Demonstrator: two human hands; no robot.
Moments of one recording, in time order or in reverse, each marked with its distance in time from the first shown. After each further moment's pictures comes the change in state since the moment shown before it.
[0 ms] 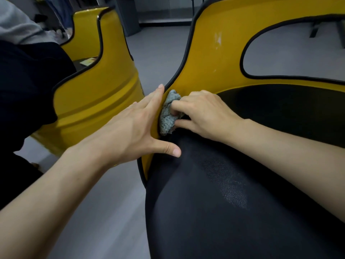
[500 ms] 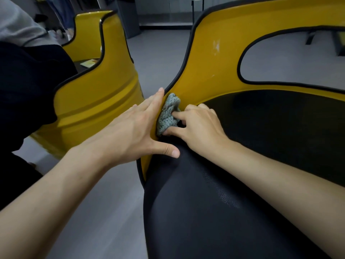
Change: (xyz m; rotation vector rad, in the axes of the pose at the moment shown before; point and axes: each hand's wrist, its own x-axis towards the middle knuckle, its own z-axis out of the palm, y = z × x) left_hand -0.001 0.000 -0.002 0.005 -0.005 0.001; right_hand -0.006 -0.033 0.010 0.158 -0.085 0.504
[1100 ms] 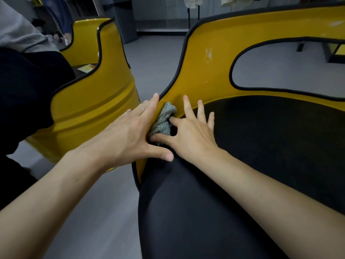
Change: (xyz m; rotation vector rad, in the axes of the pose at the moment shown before) left_hand -0.001 0.001 0.000 -0.002 -0.002 -0.005; right_hand -0.006 -0.015 -0.002 -0.048 -0.148 0.166
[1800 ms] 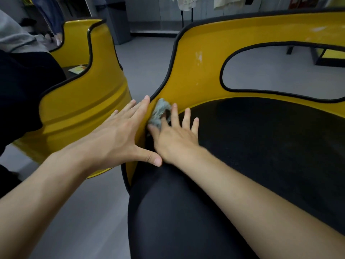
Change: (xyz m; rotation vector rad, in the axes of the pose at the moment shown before) left_hand 0.006 -0.010 0.003 0.030 -0.016 0.041; right_hand 0.010 -0.011 0.003 -0.043 -0.179 0.103
